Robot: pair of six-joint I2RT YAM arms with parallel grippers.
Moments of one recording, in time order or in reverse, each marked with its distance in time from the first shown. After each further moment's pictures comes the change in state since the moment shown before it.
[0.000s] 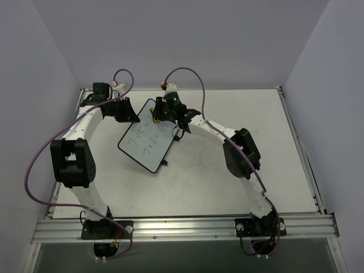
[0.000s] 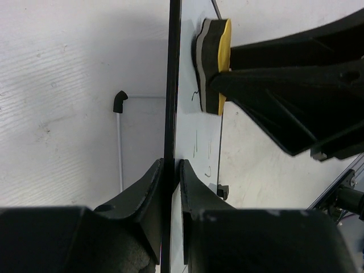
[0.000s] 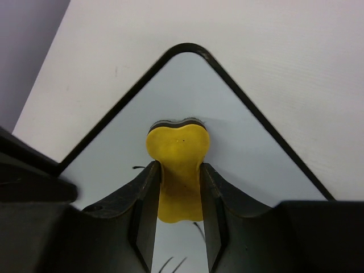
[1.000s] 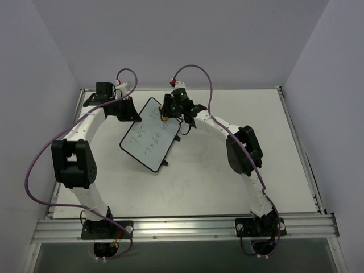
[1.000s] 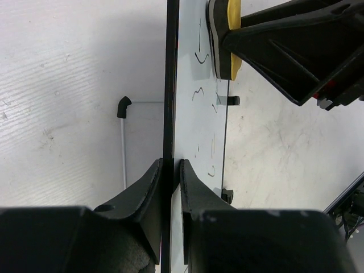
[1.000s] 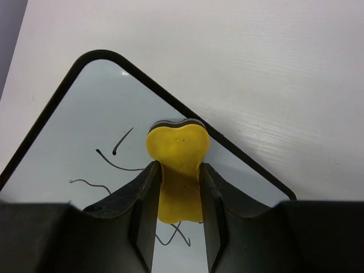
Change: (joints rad) left arm -0.033 -0.014 0.000 0.016 -0.056 0.011; right arm -0.070 0.018 0.032 -0.077 -0.041 0.031
